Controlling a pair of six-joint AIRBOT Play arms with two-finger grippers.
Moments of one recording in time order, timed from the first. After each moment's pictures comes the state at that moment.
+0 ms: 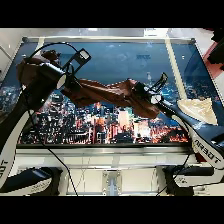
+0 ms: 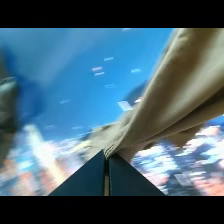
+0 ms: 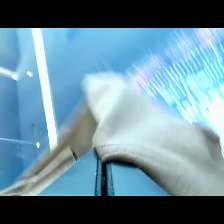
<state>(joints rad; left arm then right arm) -0.47 -1.27 1.40 2.07 -1.10 -1.32 0.30 -1.45 0.96 -0.68 -0.05 1.47</state>
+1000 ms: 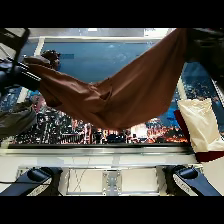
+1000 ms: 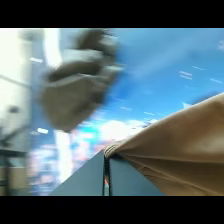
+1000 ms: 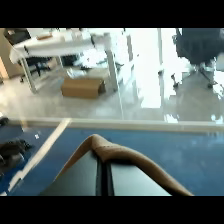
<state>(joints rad) -0.47 -0.90 1.38 2.14 -1.25 -1.42 0.25 -0.82 1.22 -1.50 0.48 1.66</state>
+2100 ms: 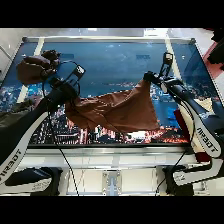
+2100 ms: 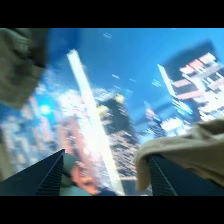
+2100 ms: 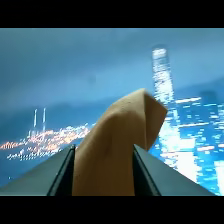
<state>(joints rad) -0.45 -1.37 1.22 2.44 -1.06 -1.77 0.11 -1.53 1.23 -1.73 0.32 2.01</state>
